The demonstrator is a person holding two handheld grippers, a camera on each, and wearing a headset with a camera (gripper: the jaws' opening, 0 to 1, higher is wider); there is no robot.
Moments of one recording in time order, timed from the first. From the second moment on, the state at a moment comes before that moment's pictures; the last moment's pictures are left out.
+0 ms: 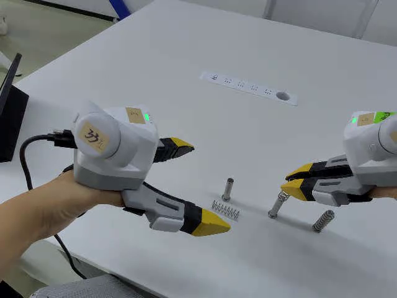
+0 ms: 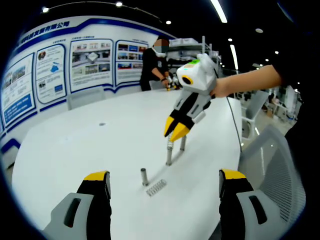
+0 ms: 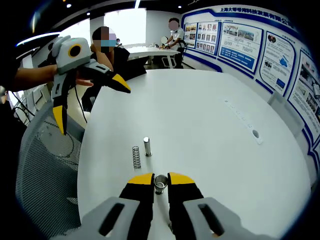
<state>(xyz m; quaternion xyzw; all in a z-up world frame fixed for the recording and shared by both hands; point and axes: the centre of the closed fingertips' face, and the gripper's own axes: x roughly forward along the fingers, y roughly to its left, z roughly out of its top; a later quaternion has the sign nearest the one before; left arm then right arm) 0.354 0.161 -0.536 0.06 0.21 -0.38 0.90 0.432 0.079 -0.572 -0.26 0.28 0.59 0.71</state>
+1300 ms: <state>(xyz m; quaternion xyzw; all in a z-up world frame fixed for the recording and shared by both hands) 0.351 0.162 -0.546 0.05 0.23 -0.38 0.90 0.433 0.082 -0.620 -0.27 0.31 0.57 0.71</state>
